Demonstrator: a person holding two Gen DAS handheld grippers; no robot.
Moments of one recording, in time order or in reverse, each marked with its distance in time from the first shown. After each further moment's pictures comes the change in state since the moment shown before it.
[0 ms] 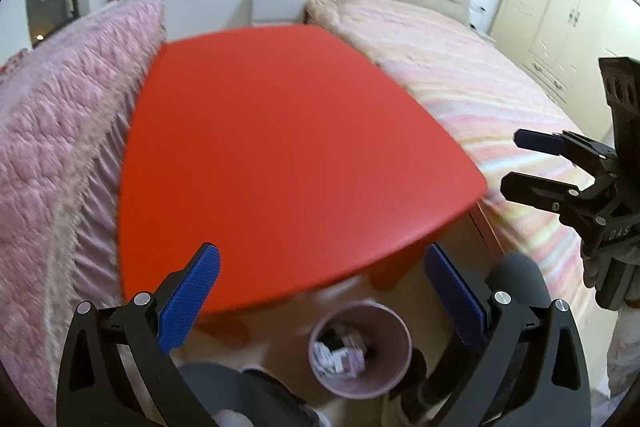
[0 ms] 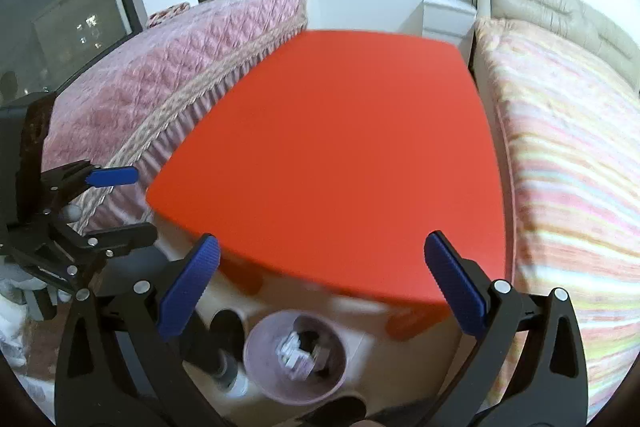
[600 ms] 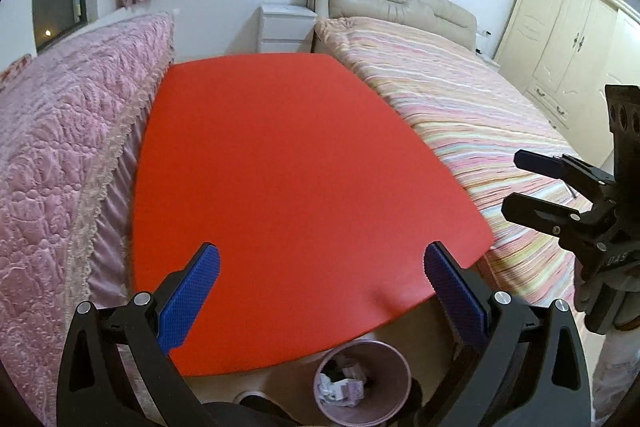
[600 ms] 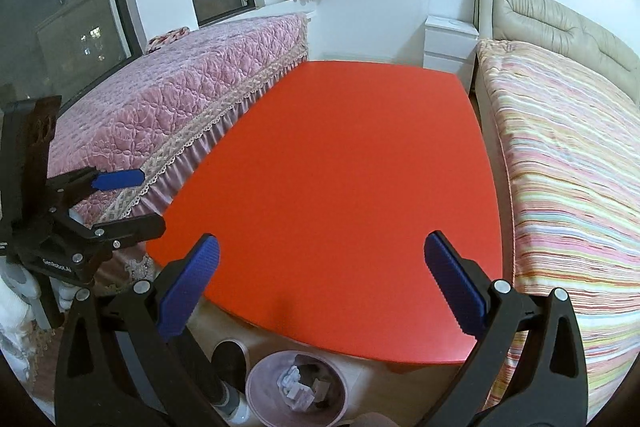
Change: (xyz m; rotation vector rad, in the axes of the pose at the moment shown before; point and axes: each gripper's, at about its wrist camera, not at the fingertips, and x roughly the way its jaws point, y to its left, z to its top) left arm 0.001 0.023 0.050 -0.036 -0.051 -0.025; right arm 0.005 -0.005 0.046 0.007 -0.057 0.022
